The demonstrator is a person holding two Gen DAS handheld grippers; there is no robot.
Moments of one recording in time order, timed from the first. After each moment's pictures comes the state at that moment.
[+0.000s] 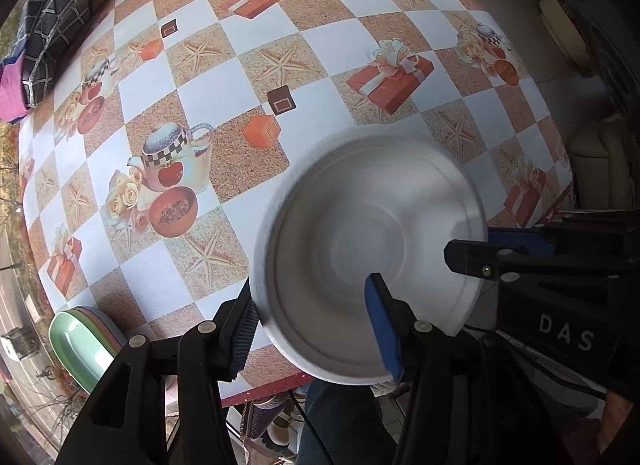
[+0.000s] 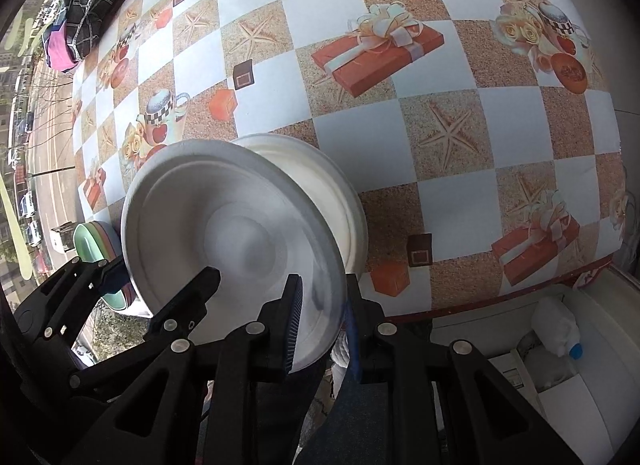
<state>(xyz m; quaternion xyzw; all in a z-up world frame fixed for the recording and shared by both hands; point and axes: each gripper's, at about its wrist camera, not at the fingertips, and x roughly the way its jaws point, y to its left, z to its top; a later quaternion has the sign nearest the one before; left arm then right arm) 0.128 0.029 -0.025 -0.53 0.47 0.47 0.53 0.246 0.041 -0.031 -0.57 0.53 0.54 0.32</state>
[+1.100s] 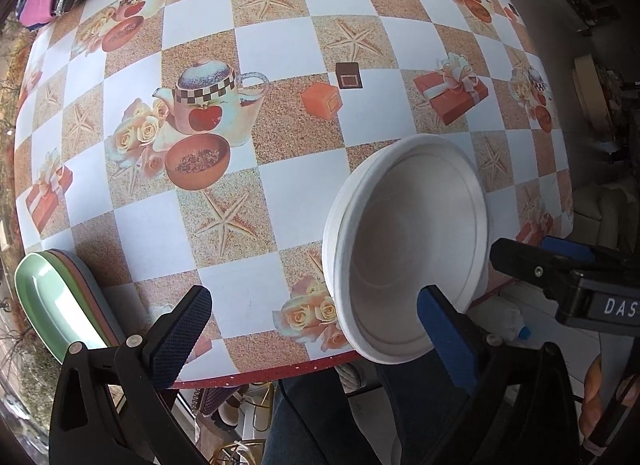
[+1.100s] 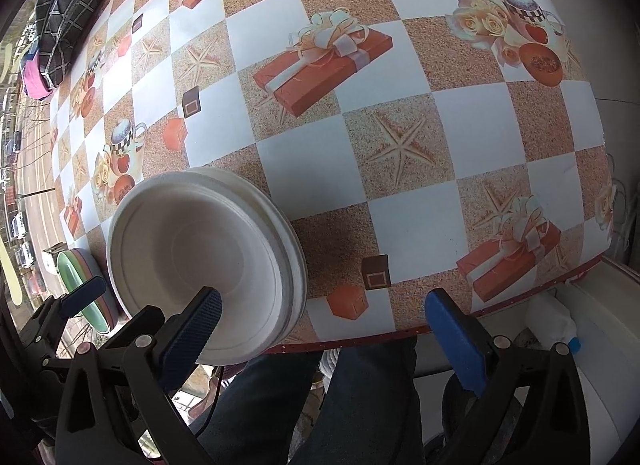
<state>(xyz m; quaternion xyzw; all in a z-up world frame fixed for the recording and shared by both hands) 0.081 0.026 -0.047 -0.62 0.40 0.48 0.47 0.277 0.057 -0.046 -0.56 0.53 0.53 0.35</state>
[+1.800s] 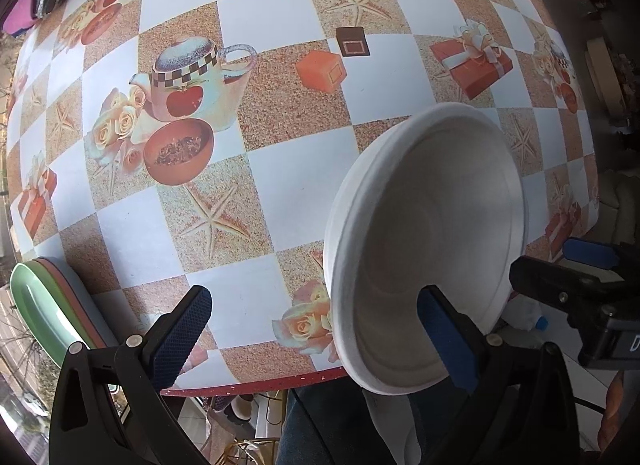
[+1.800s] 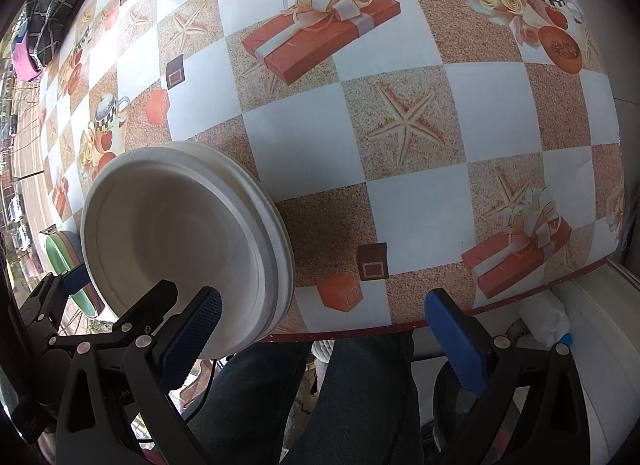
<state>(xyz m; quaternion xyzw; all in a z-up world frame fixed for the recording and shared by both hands) 0.101 0.028 -0.080 -0.62 0.45 0.47 0.45 0.266 0.055 -0.075 -0.59 0.53 0.51 0.33</state>
